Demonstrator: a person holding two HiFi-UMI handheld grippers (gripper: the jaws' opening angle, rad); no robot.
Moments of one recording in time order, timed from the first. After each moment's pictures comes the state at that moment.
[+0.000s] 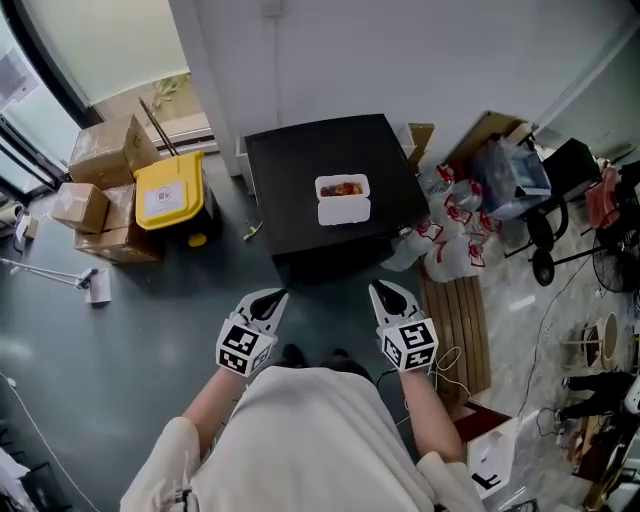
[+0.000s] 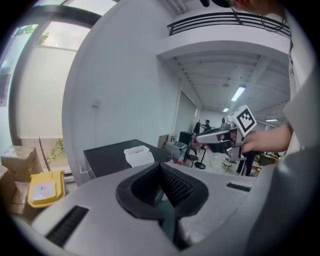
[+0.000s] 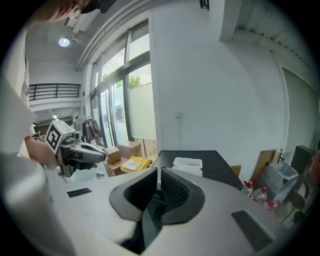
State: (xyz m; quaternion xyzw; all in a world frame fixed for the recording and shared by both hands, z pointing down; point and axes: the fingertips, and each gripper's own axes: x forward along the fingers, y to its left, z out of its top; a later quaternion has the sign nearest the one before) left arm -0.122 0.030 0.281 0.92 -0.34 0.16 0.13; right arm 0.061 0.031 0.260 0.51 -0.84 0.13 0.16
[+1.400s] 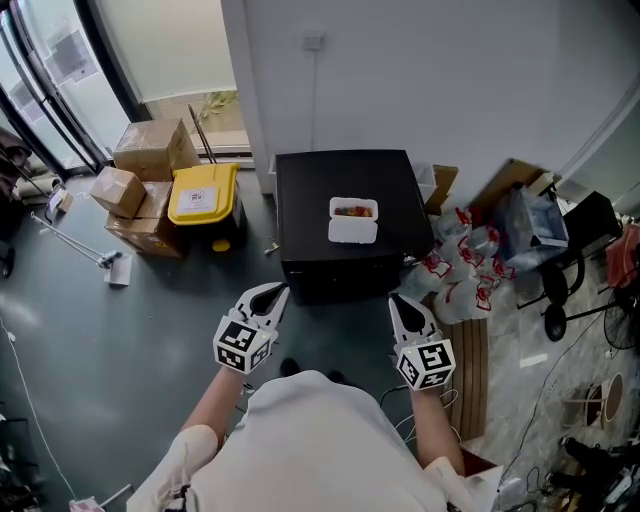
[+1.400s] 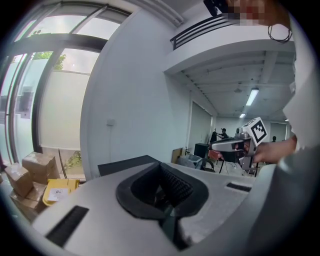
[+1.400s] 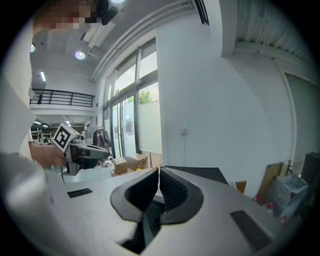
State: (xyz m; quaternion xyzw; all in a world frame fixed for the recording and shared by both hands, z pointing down) left arm -0.106 0.055 0.181 0.89 -0.44 0.10 0.10; right arm 0.114 0.065 0.168 0.47 -0.87 0.08 0.09
